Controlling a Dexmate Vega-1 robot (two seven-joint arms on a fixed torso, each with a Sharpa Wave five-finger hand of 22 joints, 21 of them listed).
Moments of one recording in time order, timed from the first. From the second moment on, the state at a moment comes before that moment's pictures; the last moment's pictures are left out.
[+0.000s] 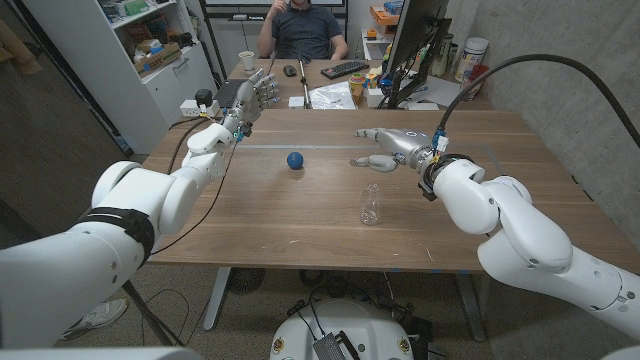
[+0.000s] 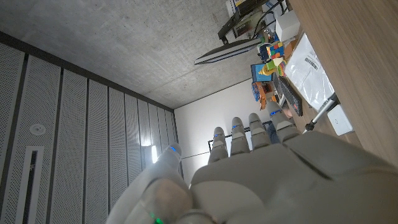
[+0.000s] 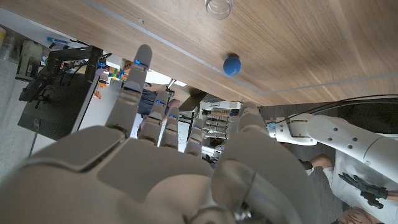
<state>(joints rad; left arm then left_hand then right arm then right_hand) 0.18 0.25 0.28 -0.34 -0.52 -0.53 -0.59 0.04 0.08 0.48 0.12 0.18 0.06 -0.02 0.19 0.18 0.07 0.11 0.21 0.20 0.05 0.13 0.20 0.19 -0.06 0.21 0.47 0.20 -0.95 -0.98 -0.64 -2.61 -0.82 -0.79 0.39 0.44 0.03 0.27 -0.16 0.18 0.14 -0.19 0.21 0.20 0.15 0.02 0.22 0.23 0.28 0.02 0.27 0.22 0.69 0.21 0.31 0.18</state>
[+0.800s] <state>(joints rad) 0.19 0.26 0.27 -0.34 -0.56 -0.62 -0.68 0.04 0.08 0.48 0.12 0.18 0.06 -0.02 0.19 0.18 0.07 0.11 0.21 0.20 0.05 0.13 0.20 0.19 -0.06 0.21 0.47 0.20 -0.80 -0.99 -0.79 -2.57 -0.82 -0.83 0.59 0.46 0.01 0.27 -0.15 0.18 0.10 -0.21 0.19 0.20 0.11 0.01 0.21 0.23 0.26 0.03 0.26 0.22 0.73 0.21 0.30 0.18</state>
